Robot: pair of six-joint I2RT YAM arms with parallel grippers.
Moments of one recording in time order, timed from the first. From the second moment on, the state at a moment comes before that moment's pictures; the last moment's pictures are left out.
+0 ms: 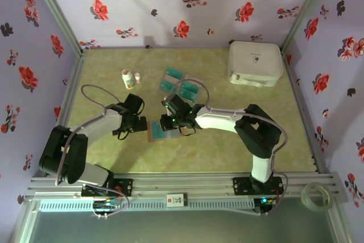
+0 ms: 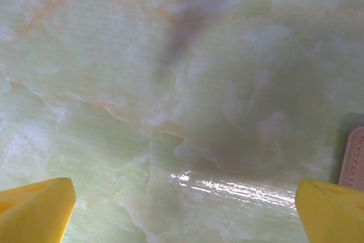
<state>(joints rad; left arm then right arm) -0.45 1.44 0.76 -0.67 -0.22 -0.60 0.95 1.86 1.16 -0.20 -0.19 0.66</state>
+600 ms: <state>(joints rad) -0.45 1.50 0.76 -0.64 -0.21 -0.59 0.95 1.94 1.18 -0.20 -0.19 0.66</state>
